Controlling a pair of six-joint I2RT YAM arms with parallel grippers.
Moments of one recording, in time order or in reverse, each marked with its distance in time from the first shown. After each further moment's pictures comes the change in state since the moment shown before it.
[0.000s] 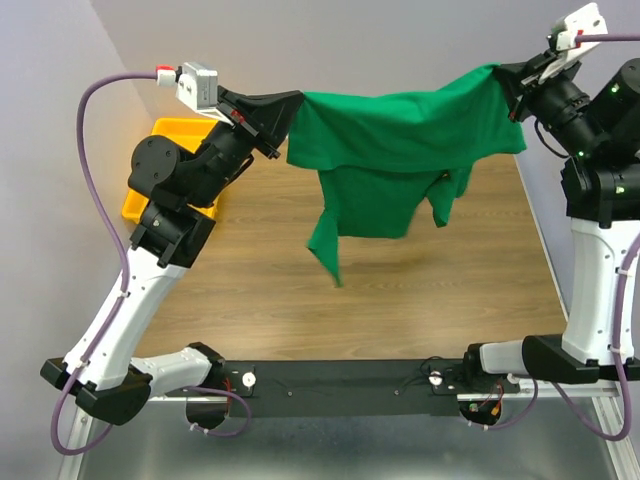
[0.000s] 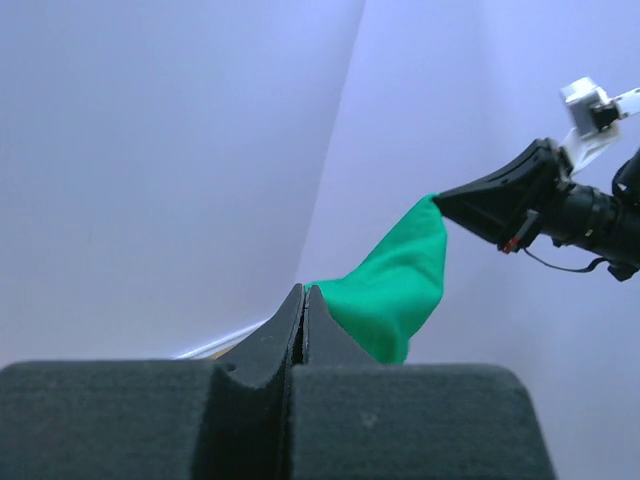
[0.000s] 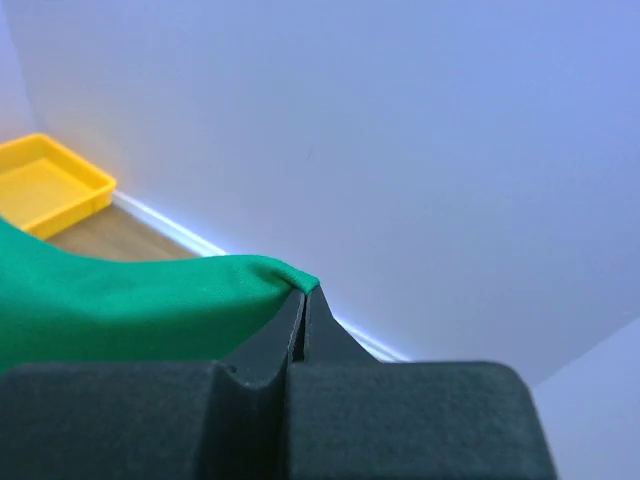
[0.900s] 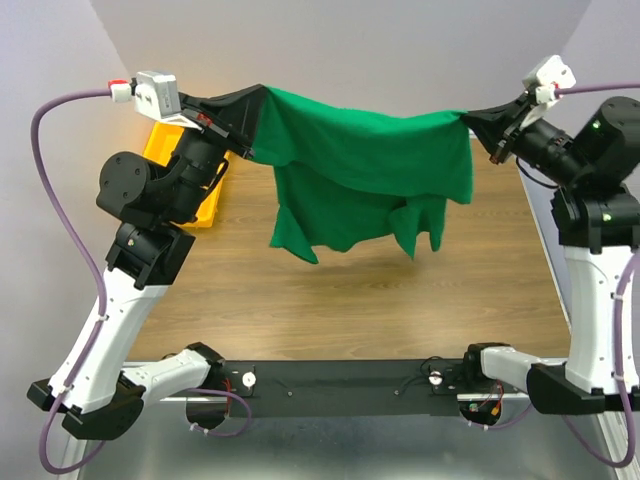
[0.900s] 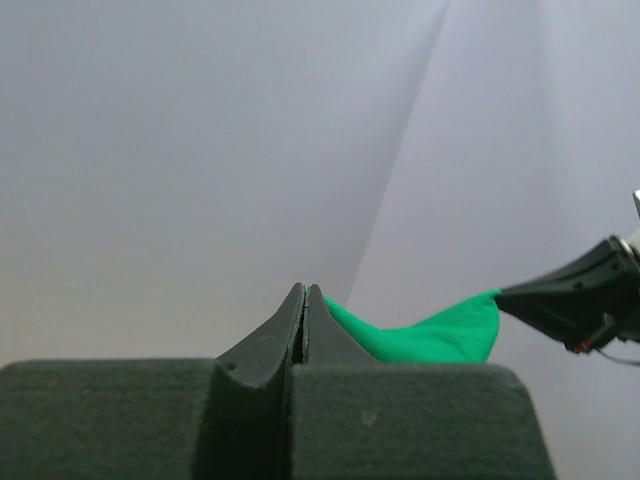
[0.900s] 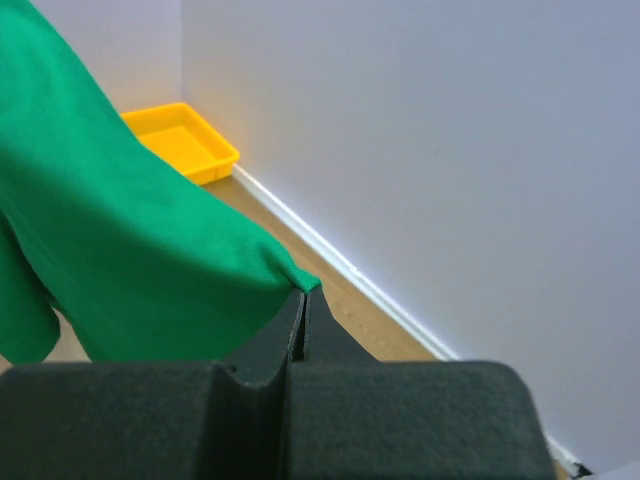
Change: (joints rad) left arm 0.000 -0.079 0.030 -0.085 -0.167 0.052; right arm 0.000 -0.186 -0.264 0.078 -0.266 0.006
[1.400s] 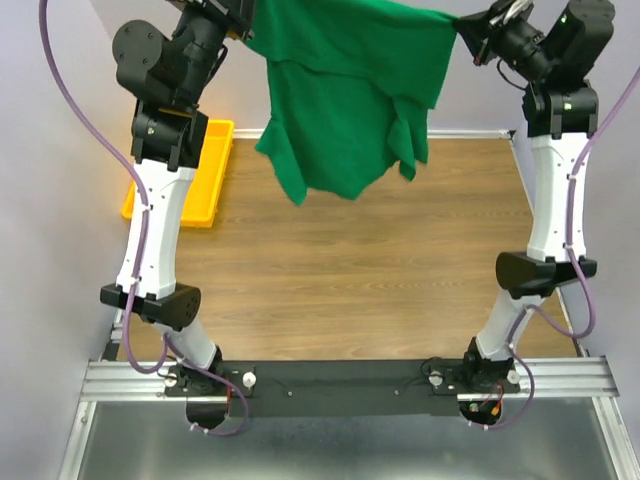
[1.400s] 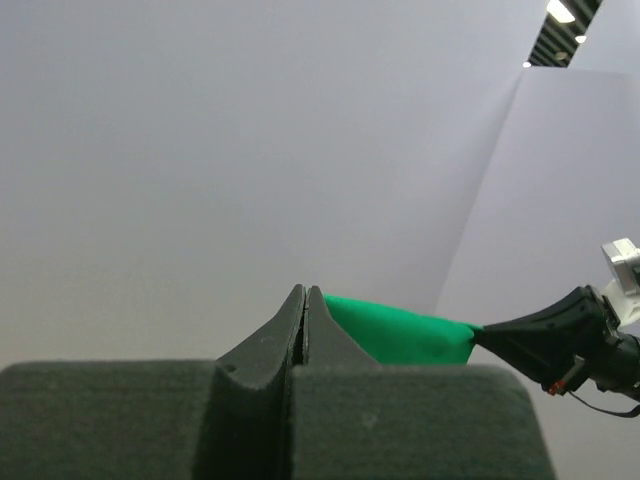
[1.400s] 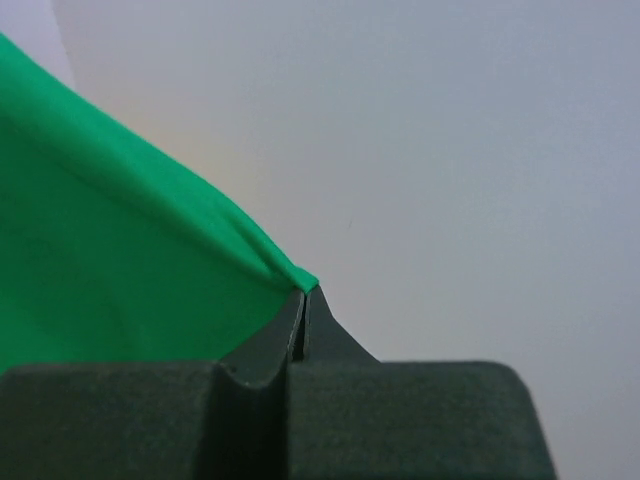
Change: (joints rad) left arm 0.259 0.596 0.766 -0.080 0.135 -0.088; right arm 0.001 0.734 0.816 0.006 0.084 0.124
